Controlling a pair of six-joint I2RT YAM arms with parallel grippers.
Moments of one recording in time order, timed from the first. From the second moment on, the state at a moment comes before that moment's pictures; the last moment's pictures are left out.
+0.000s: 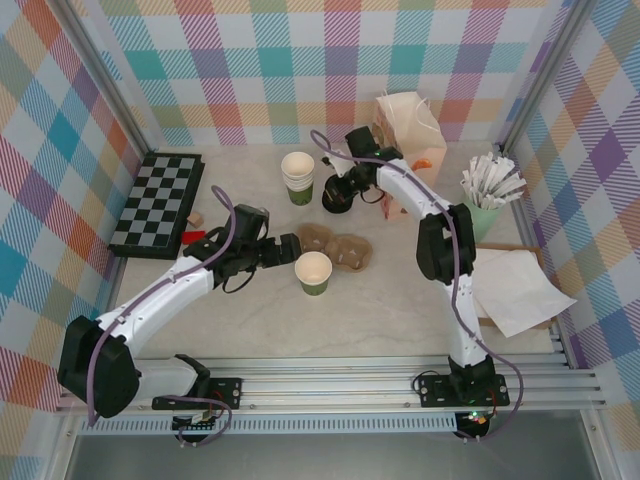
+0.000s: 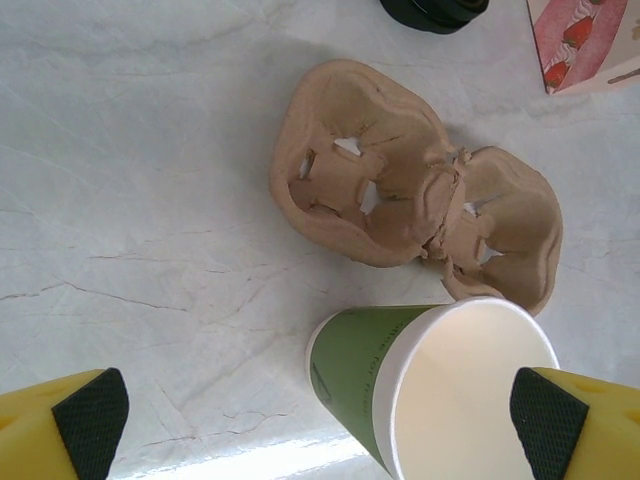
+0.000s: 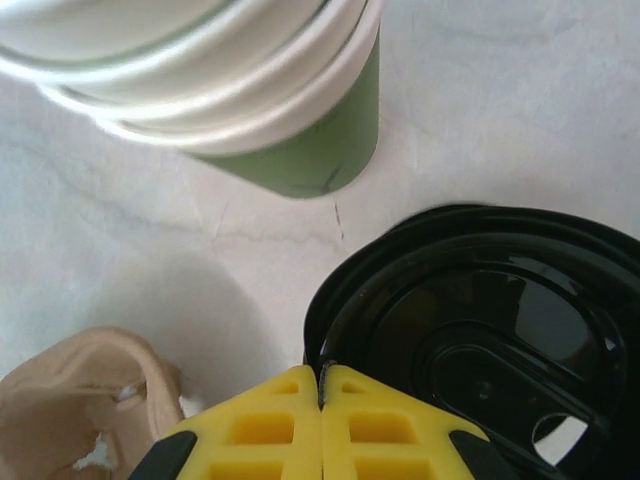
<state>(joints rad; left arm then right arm) -0.51 1.27 0.94 -0.55 0.06 -0.66 0.45 2.31 2.09 -0.82 -0.37 -0.18</state>
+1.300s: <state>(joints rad) -0.44 1.99 1.67 -0.79 0.63 -0.49 0.52 1.75 1.32 -0.56 -0.55 -0.44</state>
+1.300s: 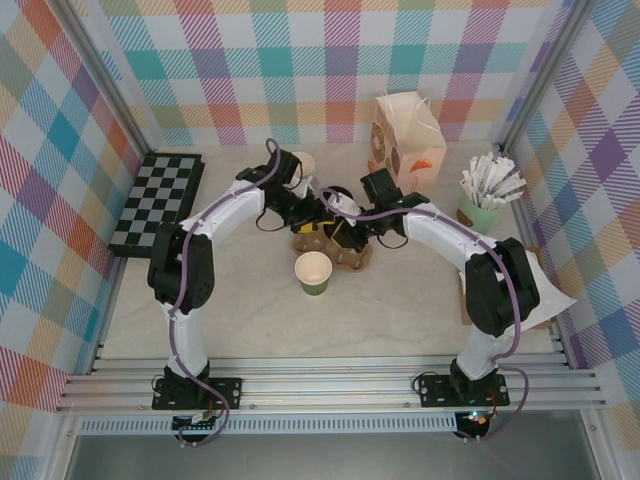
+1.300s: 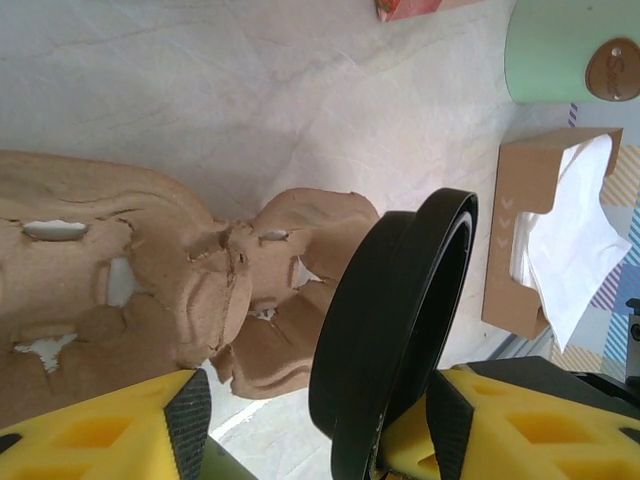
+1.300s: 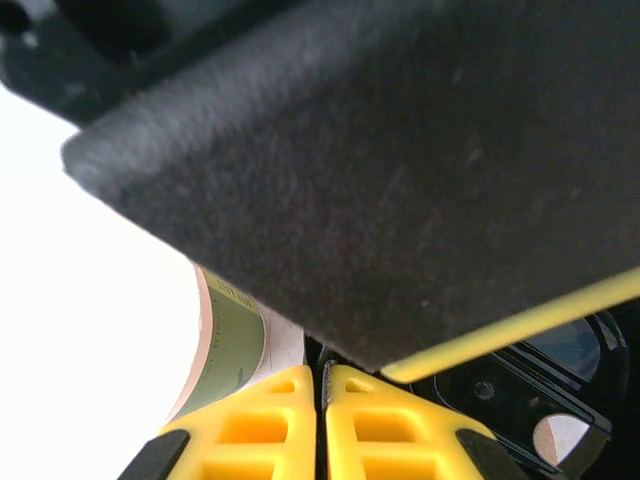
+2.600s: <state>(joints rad) -0.45 1.95 1.61 -0.71 0.52 -0.59 0.50 1.51 1.32 -0.47 -0.36 0.13</state>
